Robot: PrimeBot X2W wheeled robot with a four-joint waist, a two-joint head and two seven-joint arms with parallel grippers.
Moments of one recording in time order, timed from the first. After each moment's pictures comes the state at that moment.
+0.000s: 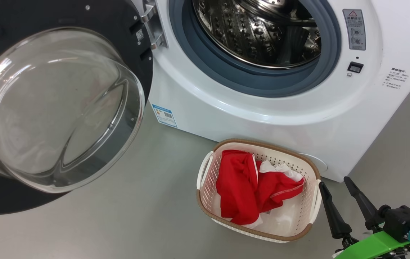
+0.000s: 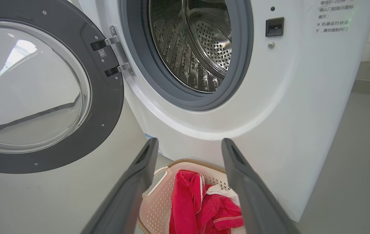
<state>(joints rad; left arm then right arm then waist) -0.74 0.41 0.61 0.49 -0.79 -0.12 -0.13 0.02 -0.17 0.10 0.20 0.42 0.12 -0.26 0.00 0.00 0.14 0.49</state>
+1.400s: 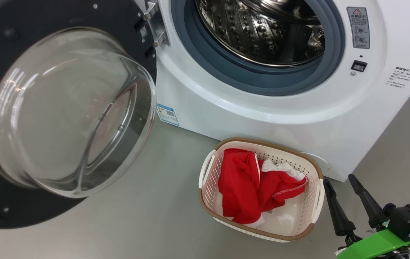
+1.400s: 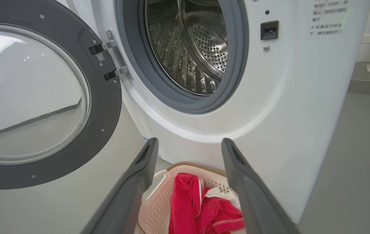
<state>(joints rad) -0.63 0.60 0.42 0.55 -1.06 -0.12 0.84 0.02 -0.16 0.08 0.19 0.42 0.12 -0.26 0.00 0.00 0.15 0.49</state>
